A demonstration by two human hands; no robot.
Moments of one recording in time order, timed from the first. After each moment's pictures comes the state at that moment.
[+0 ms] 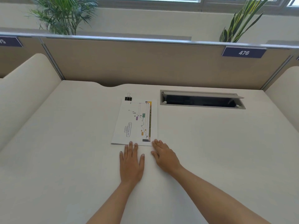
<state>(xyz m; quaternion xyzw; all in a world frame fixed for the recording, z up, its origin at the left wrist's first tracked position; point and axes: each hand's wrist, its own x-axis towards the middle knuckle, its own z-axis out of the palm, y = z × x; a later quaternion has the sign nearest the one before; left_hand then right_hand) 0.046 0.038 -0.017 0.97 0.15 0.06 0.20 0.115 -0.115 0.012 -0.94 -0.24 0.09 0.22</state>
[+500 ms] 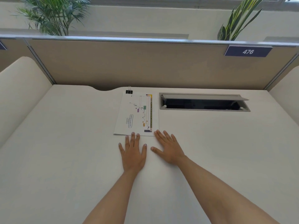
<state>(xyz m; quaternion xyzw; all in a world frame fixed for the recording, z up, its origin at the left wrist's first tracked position) 0.138 0.052 -0.015 0.97 0.16 0.03 0.17 0.200 -0.118 0.003 -0.95 -0.25 0.12 0.14</state>
